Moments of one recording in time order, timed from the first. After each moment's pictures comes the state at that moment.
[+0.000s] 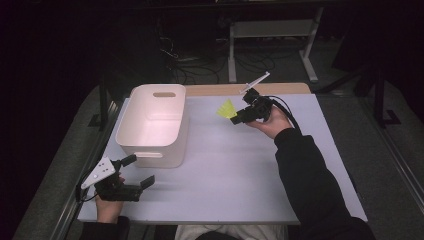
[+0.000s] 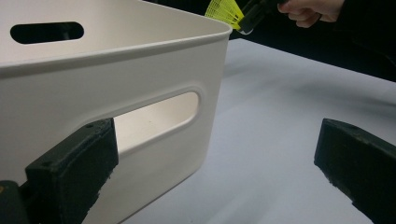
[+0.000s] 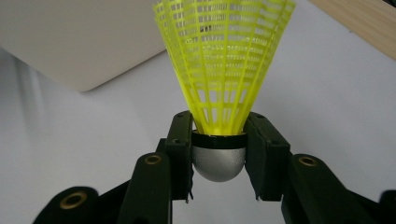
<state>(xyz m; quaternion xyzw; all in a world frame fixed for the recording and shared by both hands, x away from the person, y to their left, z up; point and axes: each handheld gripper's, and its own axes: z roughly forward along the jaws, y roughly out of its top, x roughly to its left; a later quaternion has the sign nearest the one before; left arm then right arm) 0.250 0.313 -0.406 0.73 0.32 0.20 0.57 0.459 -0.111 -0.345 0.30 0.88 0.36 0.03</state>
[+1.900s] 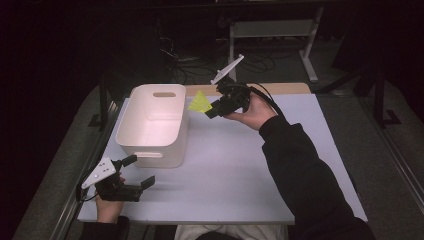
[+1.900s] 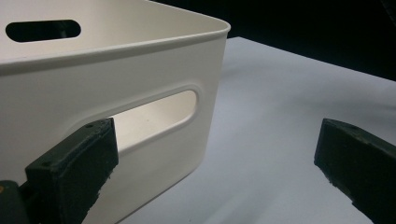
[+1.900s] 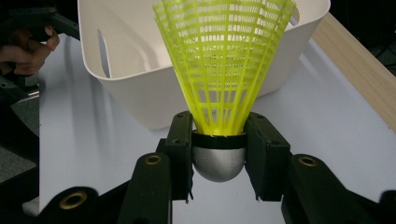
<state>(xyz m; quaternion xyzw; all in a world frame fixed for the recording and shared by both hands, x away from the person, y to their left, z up) 0.250 0.312 -0.407 0.73 0.32 0.20 0.57 0.430 -0.044 -0.269 0.19 0.91 0.37 0.04</state>
